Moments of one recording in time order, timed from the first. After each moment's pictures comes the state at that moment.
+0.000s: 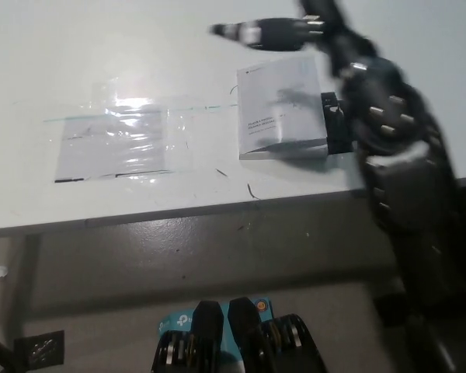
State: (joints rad) left_arm 0.21 0.00 0.24 0.27 -0.08 -0.20 0.10; right_arm -0.90 -0.04 -0.02 0.19 -0.18 0.02 0.18
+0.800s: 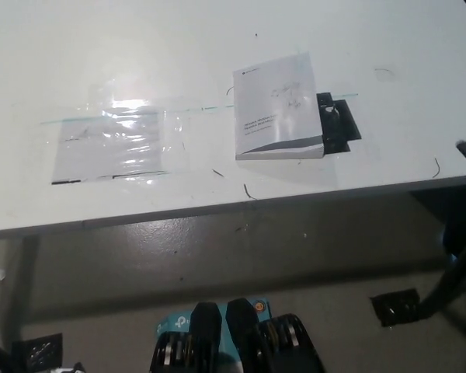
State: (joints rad) left_arm 0.15 -0.02 0.27 0.28 -0.11 -0.22 0.12; right_arm -0.31 -0.11 -0.40 -0.18 0.13 0.13 0.10
